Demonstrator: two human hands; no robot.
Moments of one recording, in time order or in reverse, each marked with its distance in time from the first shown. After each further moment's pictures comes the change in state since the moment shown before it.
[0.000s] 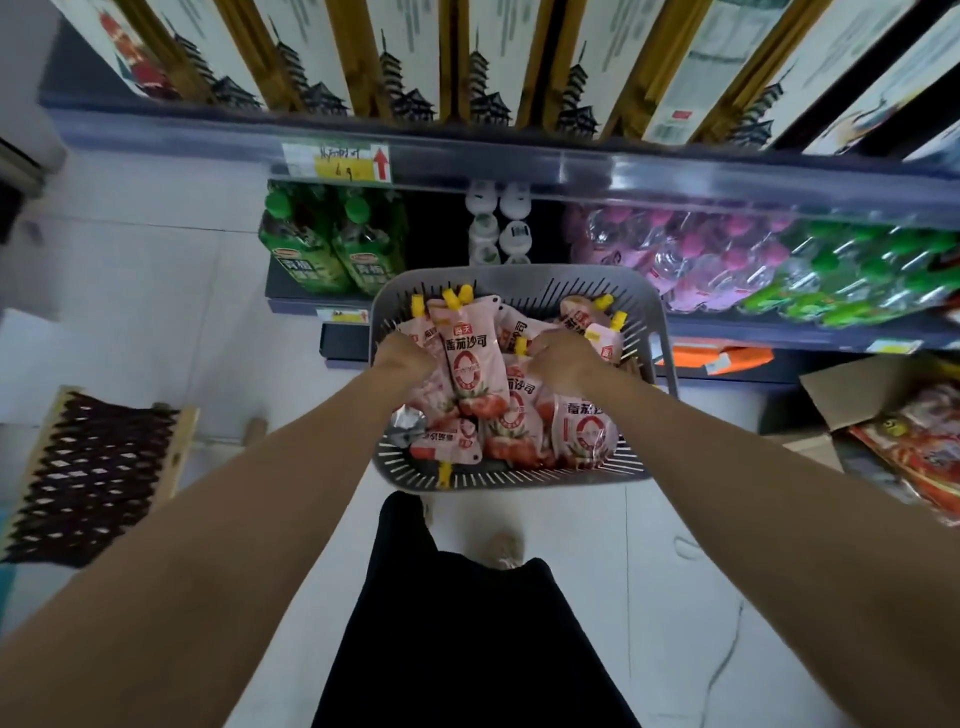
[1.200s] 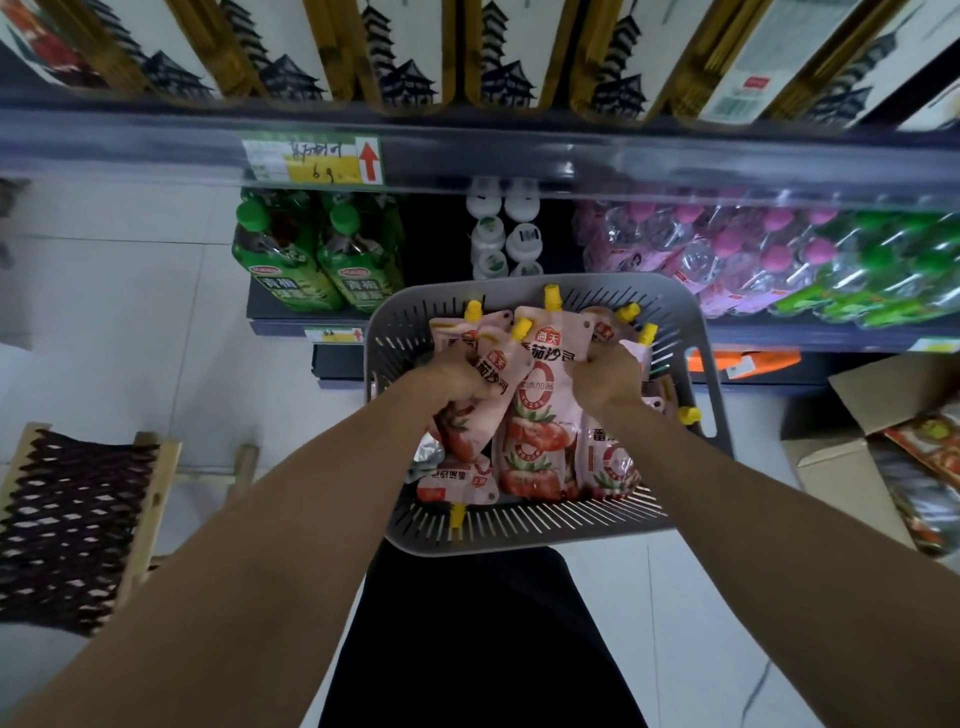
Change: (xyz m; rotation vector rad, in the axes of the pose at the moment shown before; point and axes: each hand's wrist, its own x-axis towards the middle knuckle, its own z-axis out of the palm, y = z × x) left_hand 0.065 0.014 0.042 0.091 -0.359 0.142; right_hand 0.041 0.023 0.026 0.397 0.422 0.216
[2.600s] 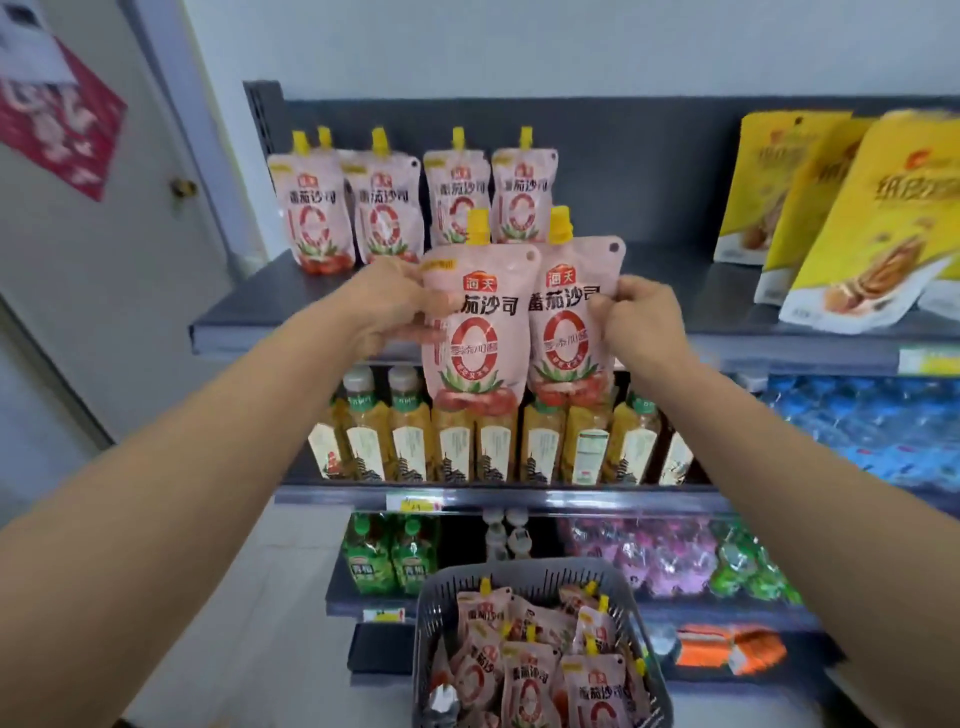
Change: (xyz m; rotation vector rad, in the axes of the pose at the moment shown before) left_hand -0.444 0.247 -0.199 -0.331 0.382 0.765; right_hand -0.225 -0.234 -0.361 0.763 0.346 -0.611
